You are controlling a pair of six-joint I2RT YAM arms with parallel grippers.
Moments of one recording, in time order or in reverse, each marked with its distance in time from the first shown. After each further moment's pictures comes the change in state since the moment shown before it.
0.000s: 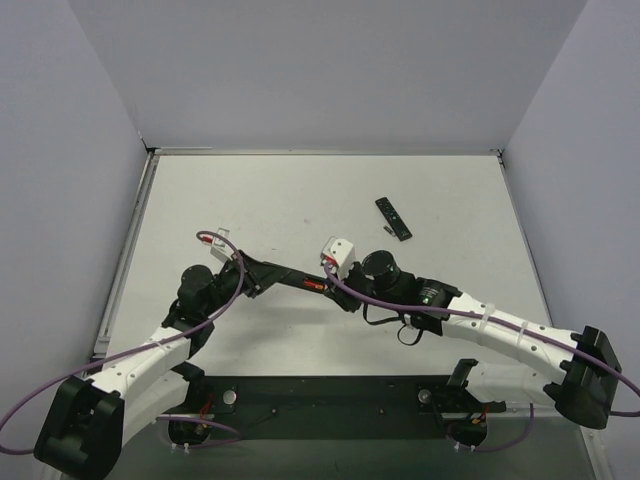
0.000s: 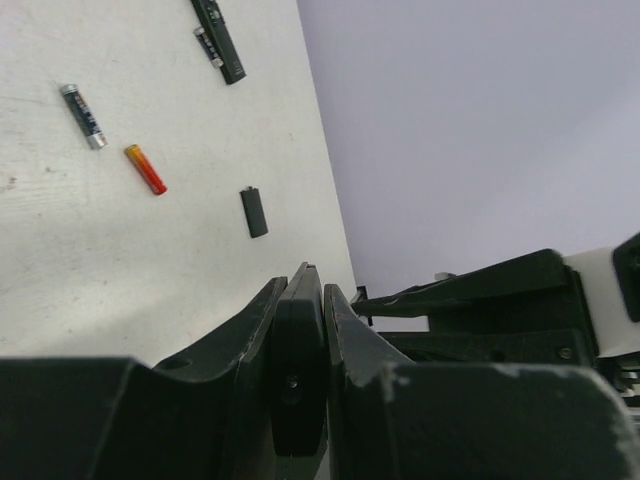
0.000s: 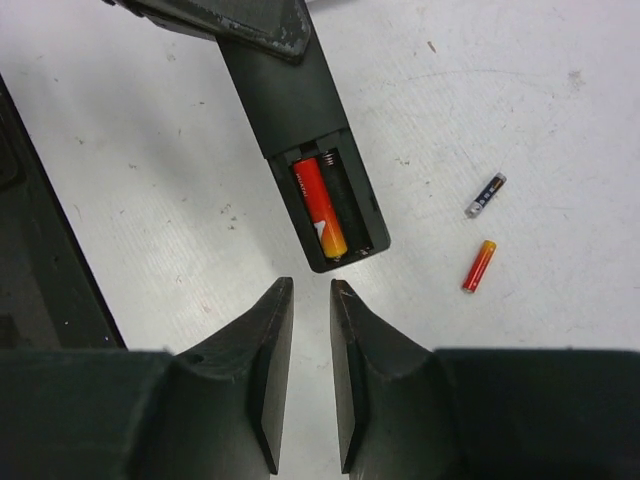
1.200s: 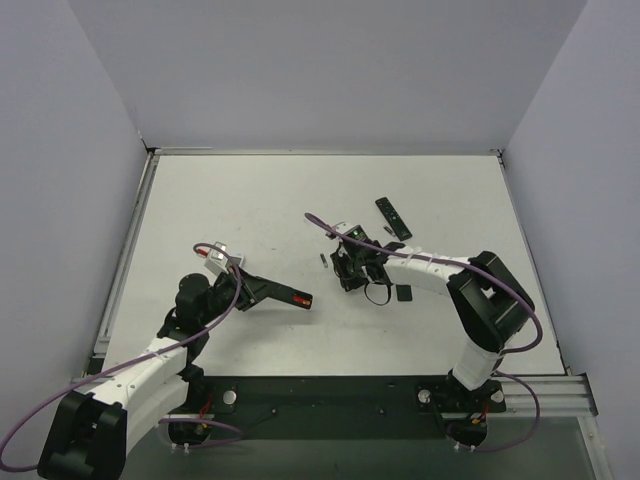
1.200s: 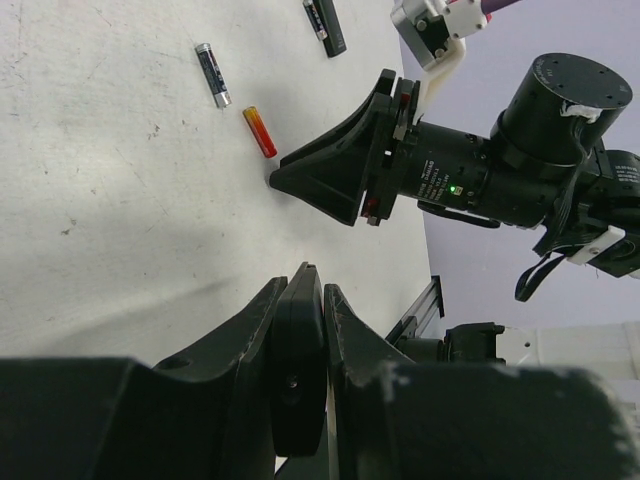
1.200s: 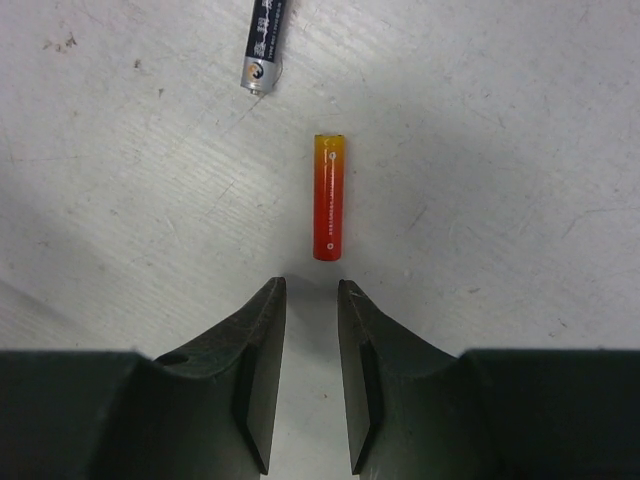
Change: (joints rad) left arm 0.084 -0.071 -0.103 -0.142 0.023 0.163; right arm -0.270 0.578 0.181 -0.109 0.072 0.205
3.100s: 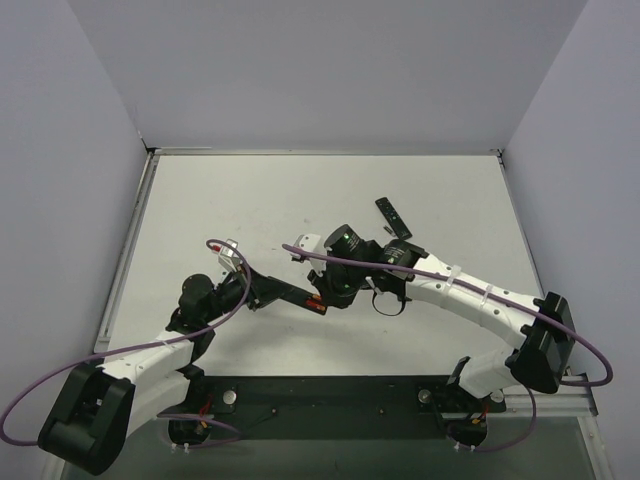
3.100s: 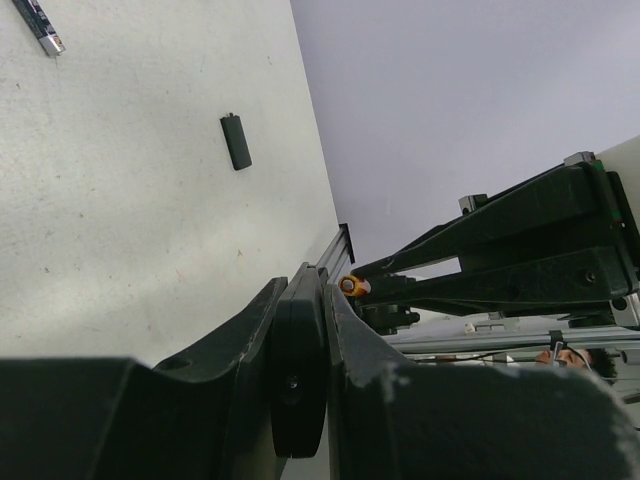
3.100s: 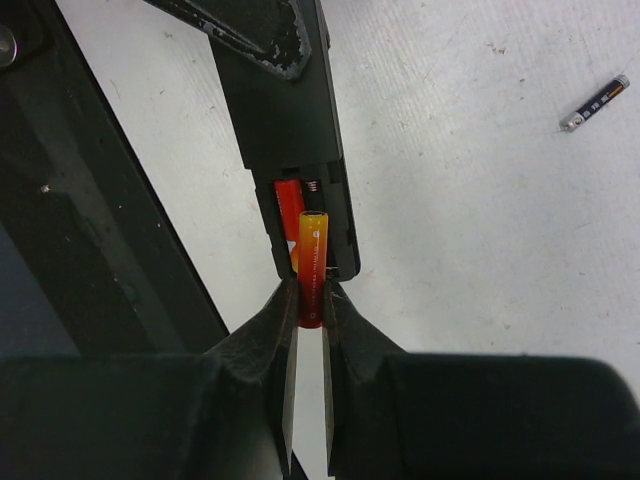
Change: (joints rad) left arm -0.058 0.139 -0.012 0.318 0.153 -0.191; right arm 0.265 -0.287 0.262 -0.475 -0.195 -0.241
